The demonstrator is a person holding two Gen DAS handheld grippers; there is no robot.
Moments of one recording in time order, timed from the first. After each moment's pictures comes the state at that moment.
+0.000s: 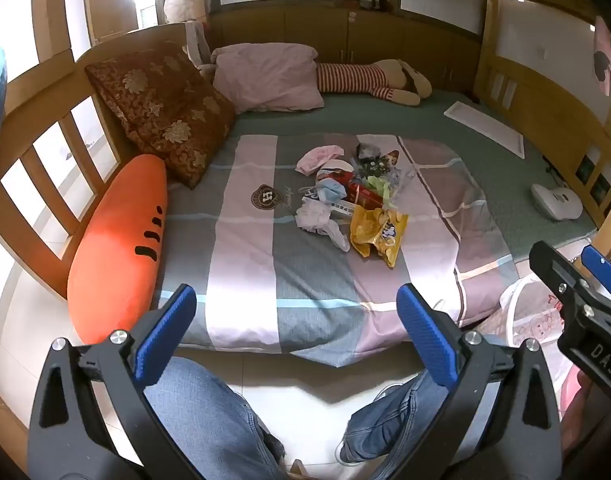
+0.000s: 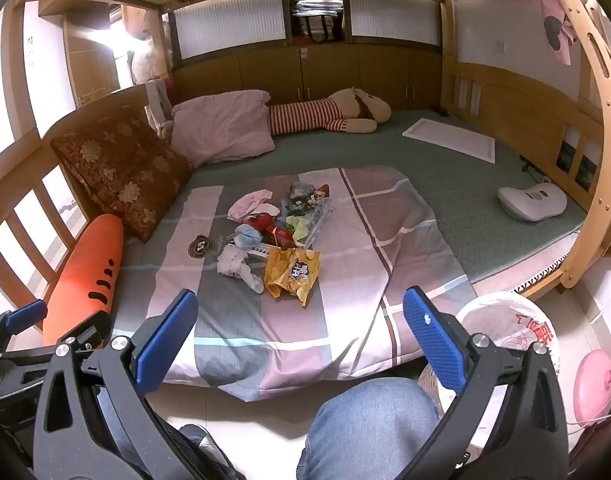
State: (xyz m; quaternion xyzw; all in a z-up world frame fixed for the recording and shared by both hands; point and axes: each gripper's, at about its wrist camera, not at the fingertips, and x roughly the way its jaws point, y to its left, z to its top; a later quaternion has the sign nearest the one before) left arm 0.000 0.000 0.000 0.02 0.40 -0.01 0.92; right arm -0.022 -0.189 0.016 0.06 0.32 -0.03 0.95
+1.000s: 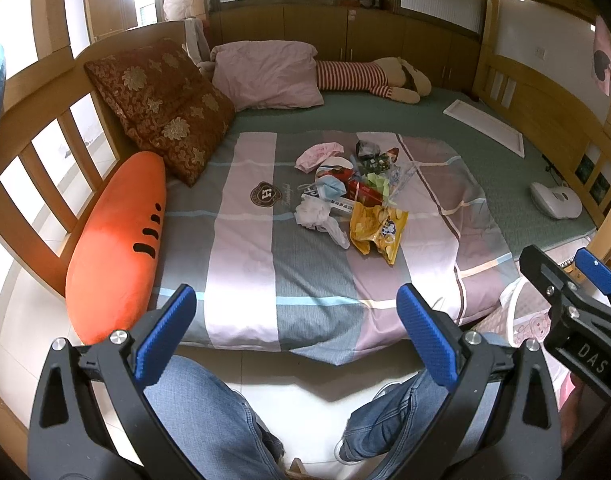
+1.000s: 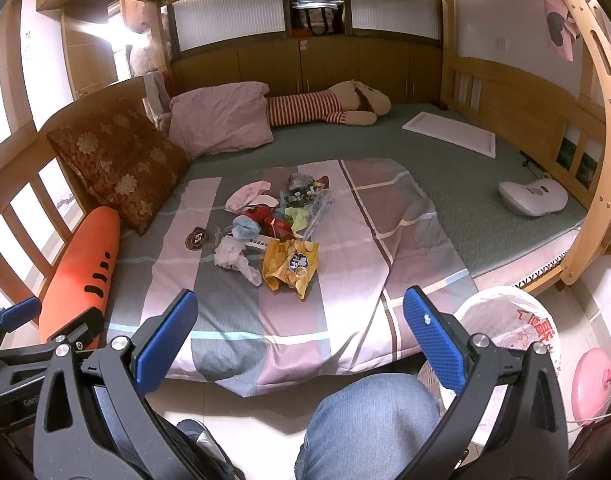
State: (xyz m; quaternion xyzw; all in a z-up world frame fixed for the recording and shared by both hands) left arm 0.001 -0.001 -0.002 0.02 0.40 0.00 0.92; right arm -0.020 -0.193 0.003 0.05 0.33 -0.03 0.94
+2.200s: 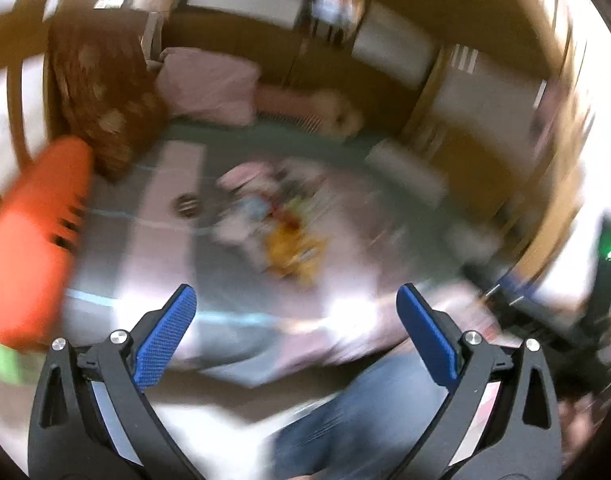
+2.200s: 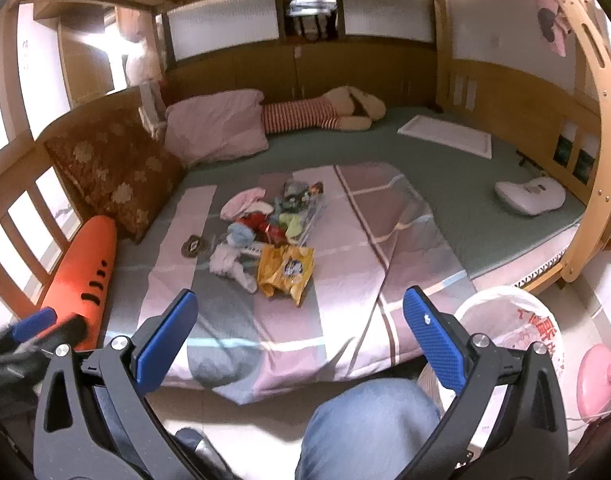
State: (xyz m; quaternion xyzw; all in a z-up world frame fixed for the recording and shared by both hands) left arm -0.017 0.050 -0.034 -0.17 0.30 -0.18 0.92; right arm -0.023 -0.201 -0.011 0.06 0.30 -0.05 0.95
